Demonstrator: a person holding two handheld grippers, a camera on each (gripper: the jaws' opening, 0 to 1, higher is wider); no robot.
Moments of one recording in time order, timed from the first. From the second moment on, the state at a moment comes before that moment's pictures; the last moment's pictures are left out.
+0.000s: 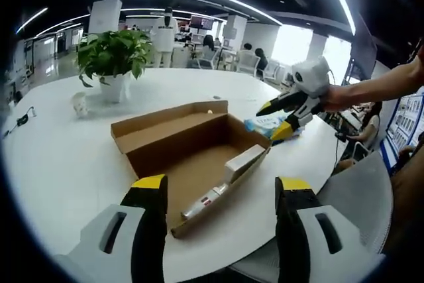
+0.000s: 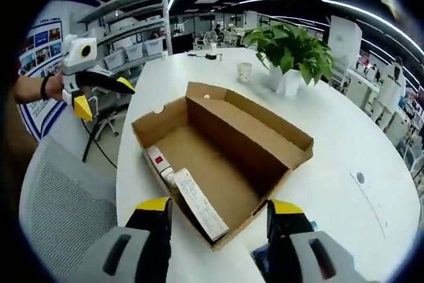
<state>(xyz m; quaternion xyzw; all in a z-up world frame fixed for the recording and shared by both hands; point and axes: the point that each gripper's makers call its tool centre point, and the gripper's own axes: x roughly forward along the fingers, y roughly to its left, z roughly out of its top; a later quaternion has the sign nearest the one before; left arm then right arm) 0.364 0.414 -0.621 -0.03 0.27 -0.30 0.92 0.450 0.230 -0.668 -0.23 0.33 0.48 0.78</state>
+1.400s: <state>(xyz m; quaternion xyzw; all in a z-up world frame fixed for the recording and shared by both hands) 0.357 0.444 -0.636 -0.06 0.28 -0.26 0.92 0.446 0.278 -0.728 -0.36 0.40 0.58 0.61</state>
